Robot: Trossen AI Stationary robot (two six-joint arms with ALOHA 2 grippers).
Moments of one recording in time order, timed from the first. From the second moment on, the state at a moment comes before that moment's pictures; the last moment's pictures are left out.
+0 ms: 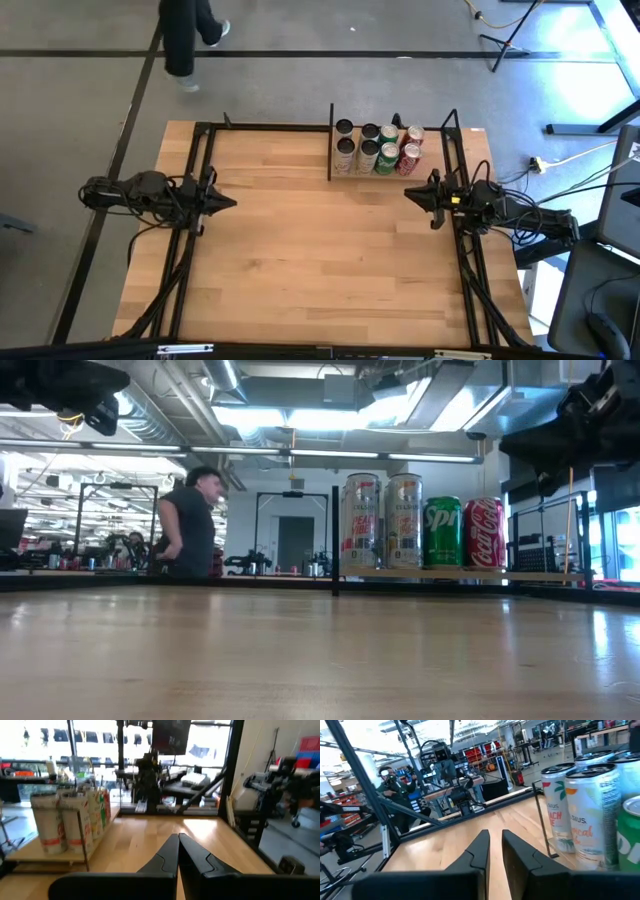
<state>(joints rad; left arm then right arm) -0.17 0.00 0.30 -0.27 -0.14 -0.06 -0.12 0.00 0.07 -0.01 -0.01 0.31</state>
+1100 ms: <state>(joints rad) -0.17 0.00 0.01 0.03 -0.09 -0.02 -0.12 0.00 0.06 -0.10 -0.06 0.25</state>
